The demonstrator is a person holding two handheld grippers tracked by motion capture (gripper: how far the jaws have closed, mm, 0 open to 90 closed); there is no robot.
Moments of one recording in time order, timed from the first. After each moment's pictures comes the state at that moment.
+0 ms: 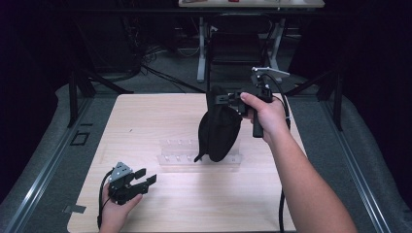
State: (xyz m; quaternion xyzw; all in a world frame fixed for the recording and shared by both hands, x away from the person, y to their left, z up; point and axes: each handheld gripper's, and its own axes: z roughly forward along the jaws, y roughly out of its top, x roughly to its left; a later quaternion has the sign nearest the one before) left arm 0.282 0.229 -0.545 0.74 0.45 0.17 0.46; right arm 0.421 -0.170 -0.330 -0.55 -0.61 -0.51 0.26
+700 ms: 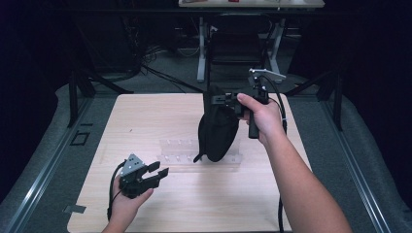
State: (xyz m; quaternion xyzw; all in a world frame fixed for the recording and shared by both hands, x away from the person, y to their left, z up) left arm 0.289 0.188 -0.512 0.76 0.40 0.16 0.49; right arm 0.421 -0.162 -0.336 -0.54 -0.60 -0.52 0.27
